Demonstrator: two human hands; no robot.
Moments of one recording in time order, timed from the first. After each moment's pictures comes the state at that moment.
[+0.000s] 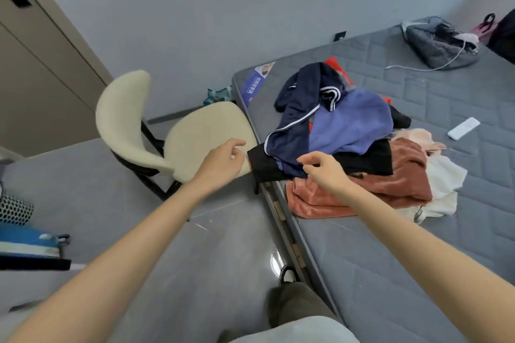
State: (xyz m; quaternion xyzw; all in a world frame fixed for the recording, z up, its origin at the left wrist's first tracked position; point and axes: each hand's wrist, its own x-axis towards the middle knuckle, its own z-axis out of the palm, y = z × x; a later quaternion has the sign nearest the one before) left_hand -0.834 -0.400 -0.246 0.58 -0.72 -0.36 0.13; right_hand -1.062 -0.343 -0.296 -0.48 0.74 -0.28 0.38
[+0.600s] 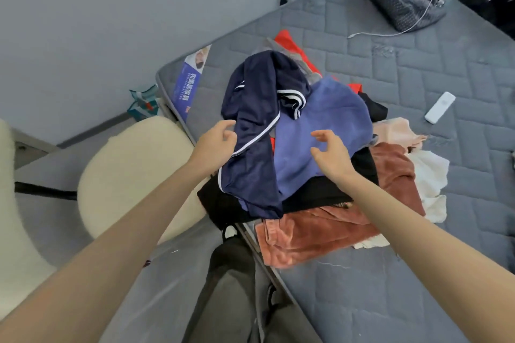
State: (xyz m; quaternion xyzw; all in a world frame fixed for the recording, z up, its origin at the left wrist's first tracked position) left_hand -1.023 -0.662 -0.360 0.52 -0.72 -0.46 0.09; right_hand -1.234 -0.531 -0.381 -0.33 0.84 -0.28 0.32
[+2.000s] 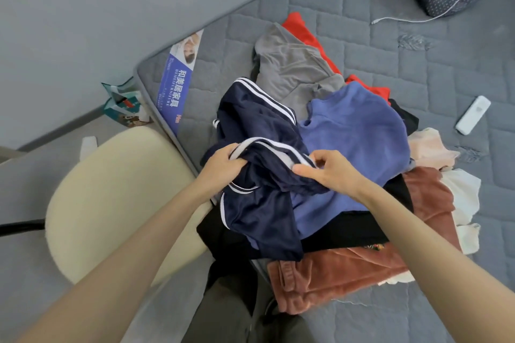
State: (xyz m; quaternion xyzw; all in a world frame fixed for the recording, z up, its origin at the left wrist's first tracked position) left_hand -1.052 -0.773 -0.462 0.51 -0.64 -0.57 0.01; right_hand -1.261 -0.647 -0.443 -0.35 0.77 -0.22 0.49
